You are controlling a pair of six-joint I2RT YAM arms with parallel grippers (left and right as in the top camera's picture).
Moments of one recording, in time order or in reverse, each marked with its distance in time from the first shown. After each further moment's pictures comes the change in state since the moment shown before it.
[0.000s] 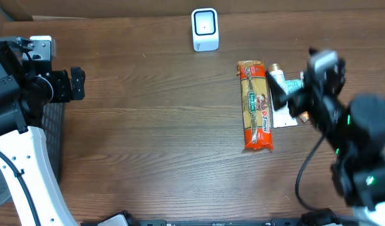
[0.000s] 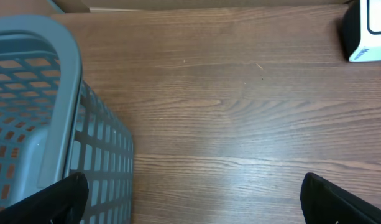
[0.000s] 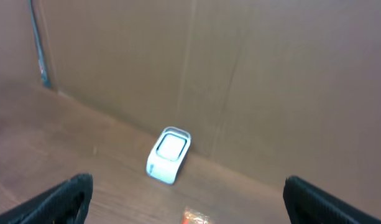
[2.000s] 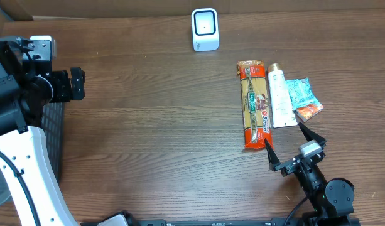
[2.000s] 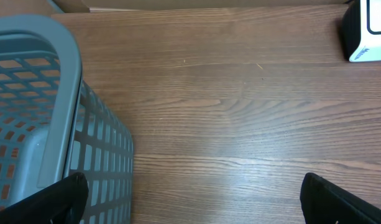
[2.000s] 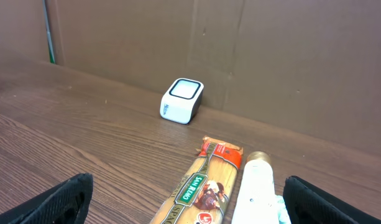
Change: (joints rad) left arm 0.000 0.000 0.000 0.000 0.000 0.000; right arm -0.072 -0.843 -0.923 0.163 -0.072 0.050
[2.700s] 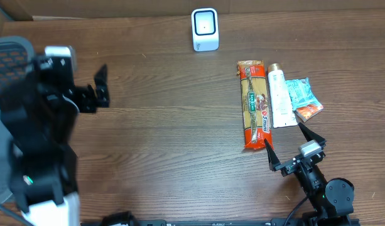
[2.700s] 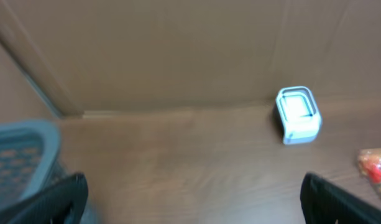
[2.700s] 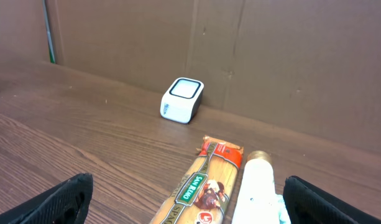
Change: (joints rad) left arm -0.191 -0.396 -0.352 0.426 -0.001 -0.163; right arm 0.000 0.000 0.000 -0.003 0.000 0.002
